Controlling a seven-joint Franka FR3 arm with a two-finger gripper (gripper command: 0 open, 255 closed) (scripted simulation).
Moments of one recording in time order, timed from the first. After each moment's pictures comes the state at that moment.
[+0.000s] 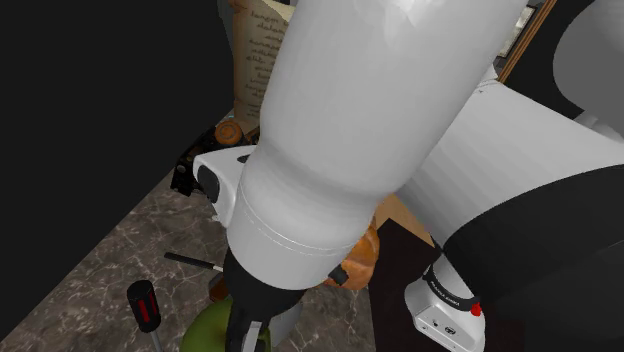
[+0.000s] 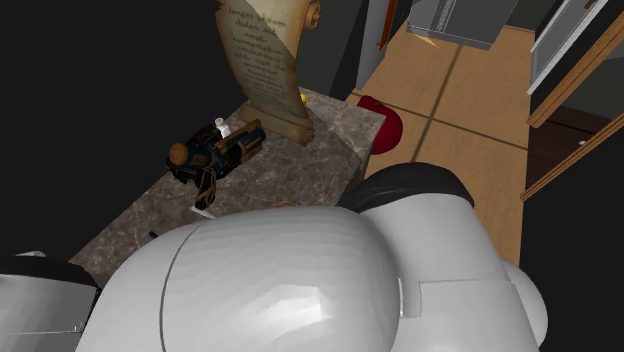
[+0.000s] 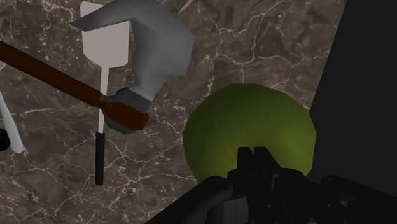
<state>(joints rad) 0.62 -0.11 0.55 -2.09 -0.05 2.13 0.44</state>
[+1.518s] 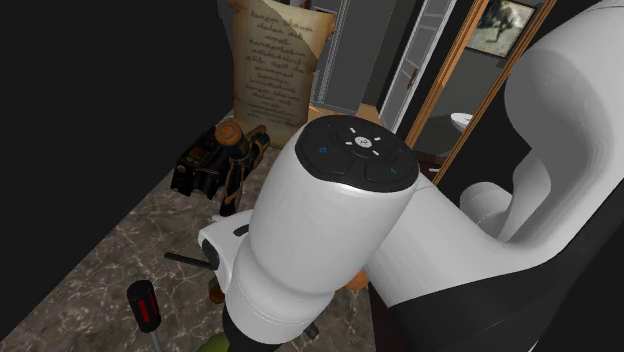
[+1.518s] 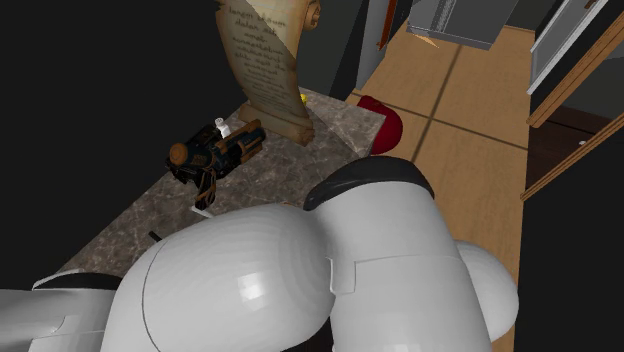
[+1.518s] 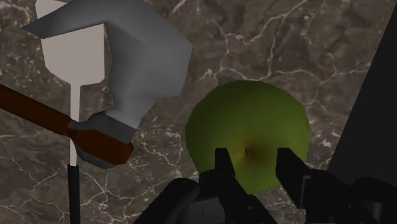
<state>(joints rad) 0.61 -0.02 0.57 -2.22 -0.12 2.34 0.51</state>
